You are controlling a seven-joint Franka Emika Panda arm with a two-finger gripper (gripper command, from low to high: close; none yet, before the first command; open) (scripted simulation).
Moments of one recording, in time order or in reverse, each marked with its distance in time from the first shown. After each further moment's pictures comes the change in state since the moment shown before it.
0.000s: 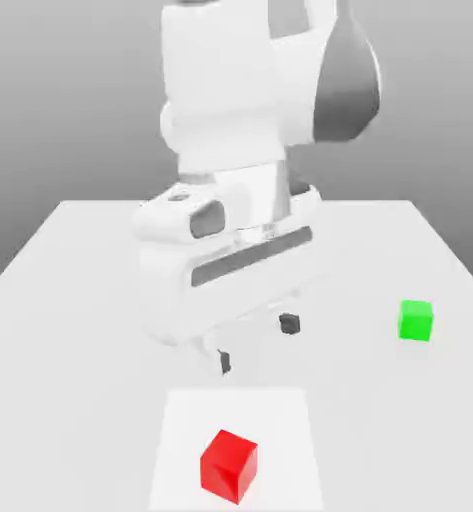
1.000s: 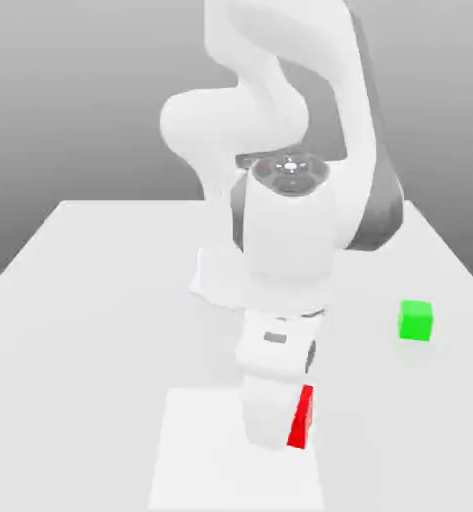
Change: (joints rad) arm 0.081 0.098 0.179 -0.131 -0.011 0.077 -0.318
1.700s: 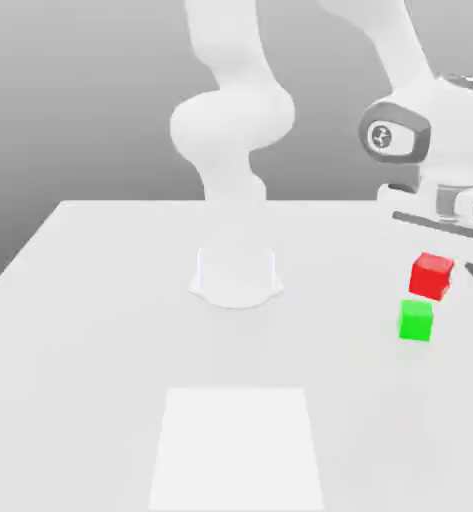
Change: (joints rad) arm 0.525 -0.319 0.357 -0.281 -0.041 -0.012 -0.309
